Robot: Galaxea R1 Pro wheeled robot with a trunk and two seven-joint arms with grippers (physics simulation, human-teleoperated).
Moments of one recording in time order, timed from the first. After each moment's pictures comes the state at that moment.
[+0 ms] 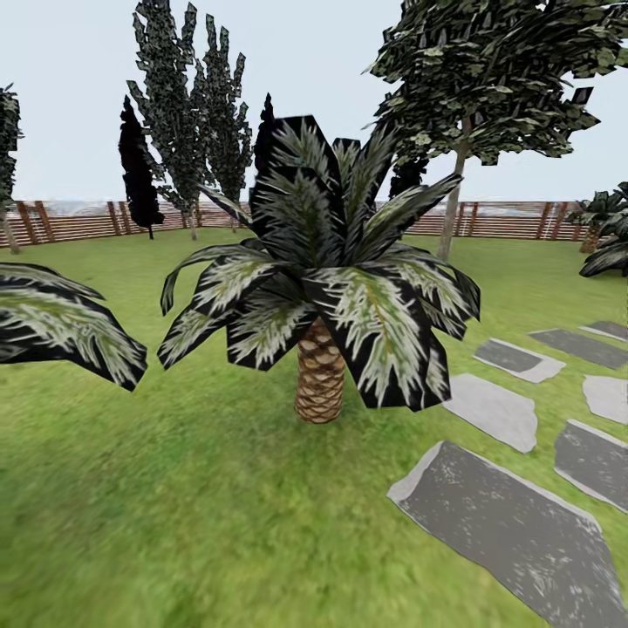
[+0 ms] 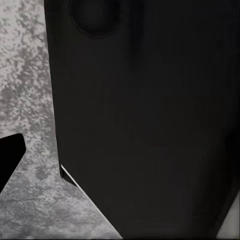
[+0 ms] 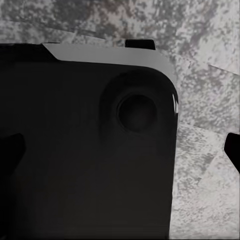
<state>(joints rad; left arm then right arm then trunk) 0.03 -0.01 0.02 -0.01 0.02 0.03 -0.01 -0.06 0.01 0.00 -0.05 0.00 0.02 0.00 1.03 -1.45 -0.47</state>
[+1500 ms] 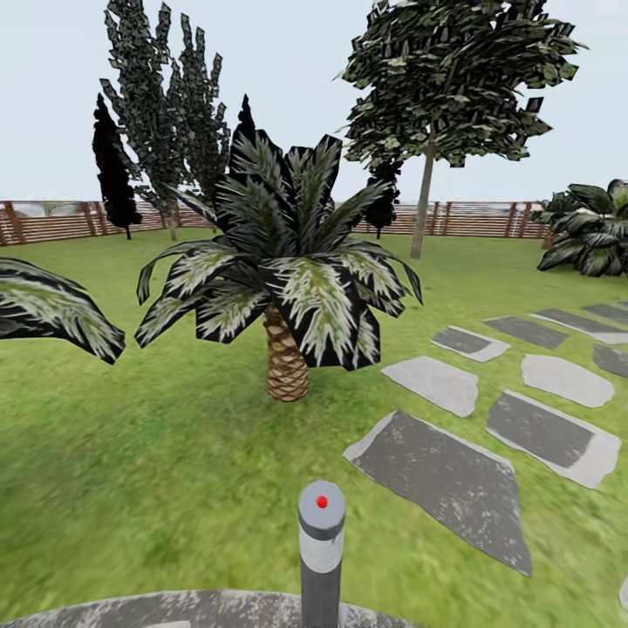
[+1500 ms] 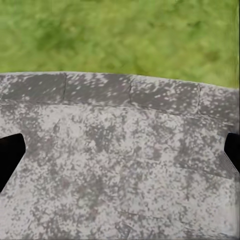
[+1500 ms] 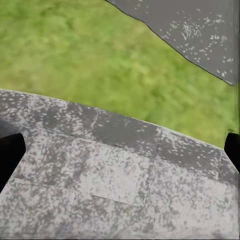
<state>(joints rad) -0.27 0.07 0.07 -0.27 0.02 -0.19 0.03 -0.06 -0.12 0.00 -0.57 0.00 -0.18 0.00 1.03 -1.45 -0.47</state>
